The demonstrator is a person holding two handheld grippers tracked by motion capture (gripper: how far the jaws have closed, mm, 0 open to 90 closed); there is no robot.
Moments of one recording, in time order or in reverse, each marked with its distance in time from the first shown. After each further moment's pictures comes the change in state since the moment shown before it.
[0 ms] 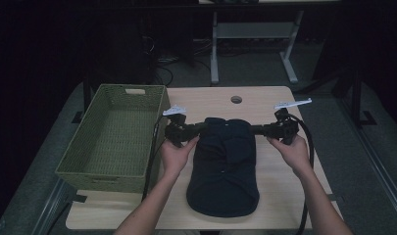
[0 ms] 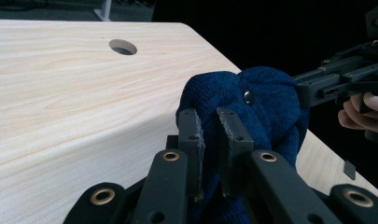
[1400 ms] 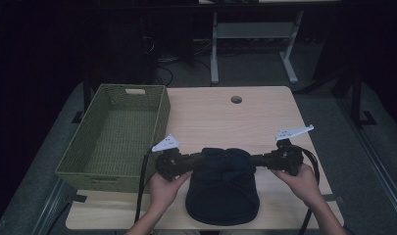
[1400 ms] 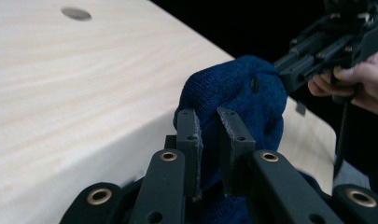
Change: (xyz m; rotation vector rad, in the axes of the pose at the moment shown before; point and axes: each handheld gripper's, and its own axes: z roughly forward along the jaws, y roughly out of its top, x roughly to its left) left arm -0.038 -0.069 -0.051 0.057 -0.100 0.093; right arm 0.046 -0.064 -0.014 0.088 0.119 -0.101
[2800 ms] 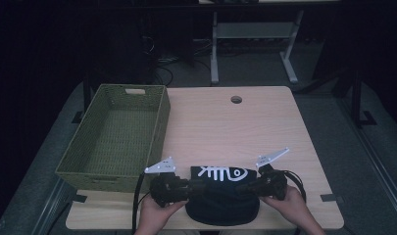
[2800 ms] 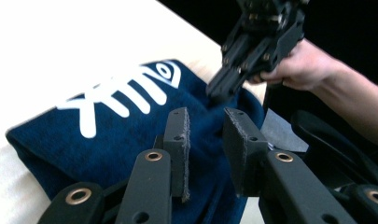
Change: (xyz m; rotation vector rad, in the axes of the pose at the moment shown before) left arm -0.029 -0.032 -0.026 0.084 -0.184 -0.003; right arm 0.034 -0.039 0.046 0.176 0.134 0.003
